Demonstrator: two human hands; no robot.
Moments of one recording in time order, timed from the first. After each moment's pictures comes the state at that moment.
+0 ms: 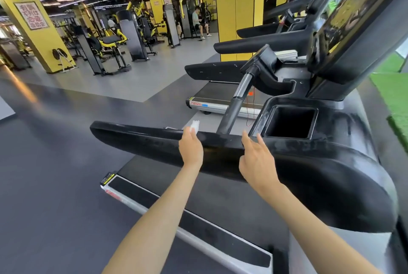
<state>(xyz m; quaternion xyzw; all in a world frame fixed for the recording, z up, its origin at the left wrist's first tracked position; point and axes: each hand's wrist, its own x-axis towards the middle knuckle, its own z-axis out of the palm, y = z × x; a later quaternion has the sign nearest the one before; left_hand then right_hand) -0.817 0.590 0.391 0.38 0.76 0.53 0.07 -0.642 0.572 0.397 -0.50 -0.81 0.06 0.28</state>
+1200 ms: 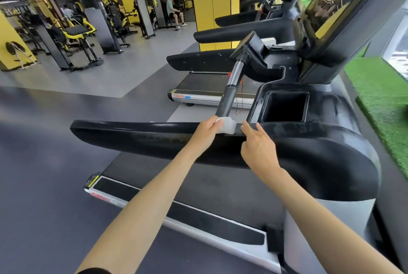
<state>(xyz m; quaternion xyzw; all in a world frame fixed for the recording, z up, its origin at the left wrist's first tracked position) -0.815 0.589 0.416 0.64 0.61 0.36 0.29 -0.654 0.574 0.386 -0.57 -0.77 0.07 0.29</state>
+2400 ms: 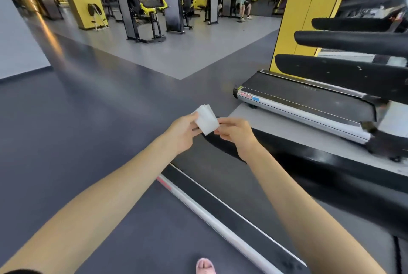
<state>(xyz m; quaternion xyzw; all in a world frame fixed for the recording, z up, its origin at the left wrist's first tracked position) -1.359 0.522 0.425 0.24 0.57 0.58 0.54 -1.209 0.584 0.423 -0.40 -0.62 0.62 0.29</state>
